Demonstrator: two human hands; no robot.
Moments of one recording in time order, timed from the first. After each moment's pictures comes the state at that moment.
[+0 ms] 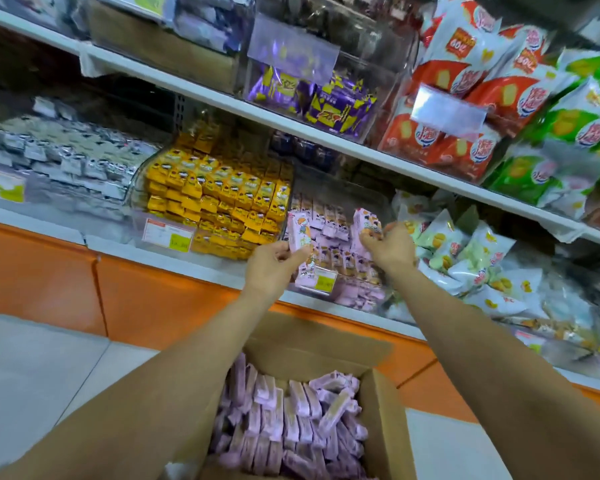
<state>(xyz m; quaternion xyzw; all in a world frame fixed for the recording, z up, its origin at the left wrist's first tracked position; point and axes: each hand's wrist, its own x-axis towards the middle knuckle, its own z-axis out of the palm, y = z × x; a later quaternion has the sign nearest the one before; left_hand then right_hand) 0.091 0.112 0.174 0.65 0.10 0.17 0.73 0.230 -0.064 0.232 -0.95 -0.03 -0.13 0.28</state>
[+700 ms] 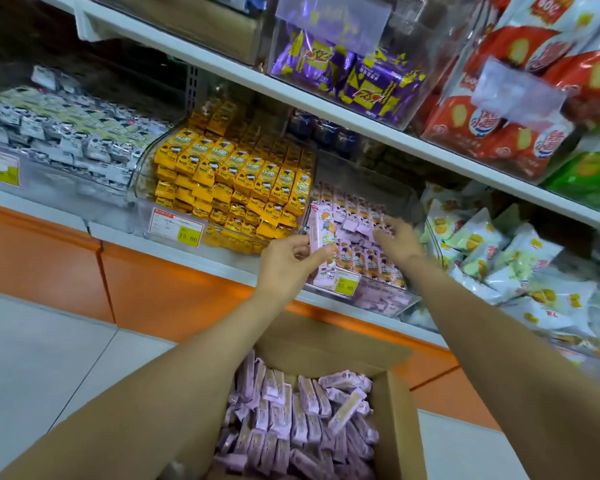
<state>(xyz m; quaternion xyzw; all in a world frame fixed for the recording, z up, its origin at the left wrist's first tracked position) 0.102 0.119 0.166 0.67 0.07 0.22 0.70 0.279 -0.051 0.205 -0.96 -0.10 0.00 0.27</state>
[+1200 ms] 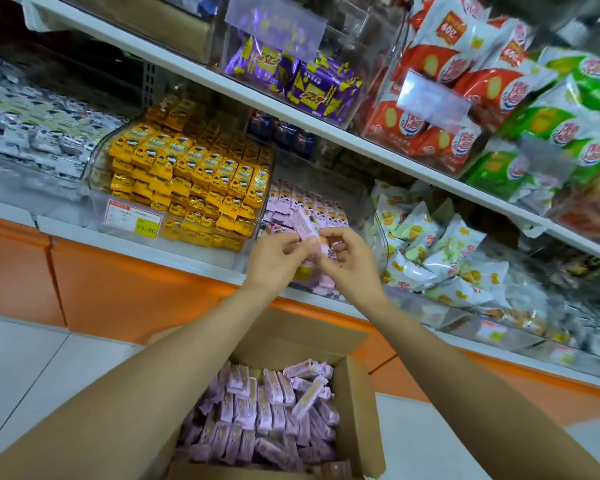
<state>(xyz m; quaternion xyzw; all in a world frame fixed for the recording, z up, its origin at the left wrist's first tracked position) 0.114 0.080 0.172 0.71 0.04 0.21 0.67 0.144 -0.063 0.222 -0.87 -0.31 -0.10 0.38</state>
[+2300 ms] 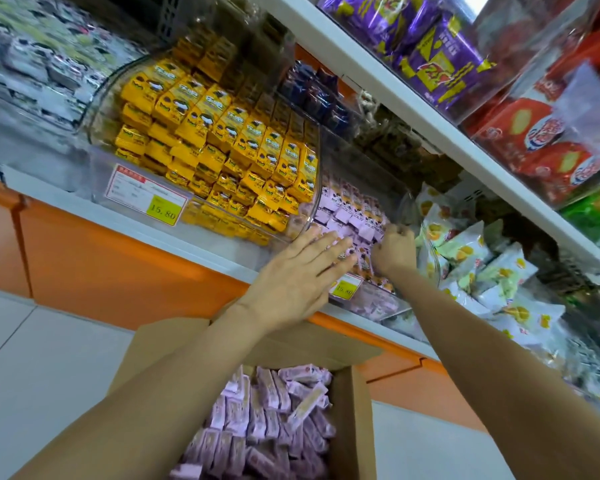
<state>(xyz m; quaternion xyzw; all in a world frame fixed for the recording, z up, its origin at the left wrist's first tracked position) 0.136 0.119 0.107 0.91 -0.17 0.37 0.06 0.292 -0.049 0.183 -0.99 -0.05 -0.09 -0.08</state>
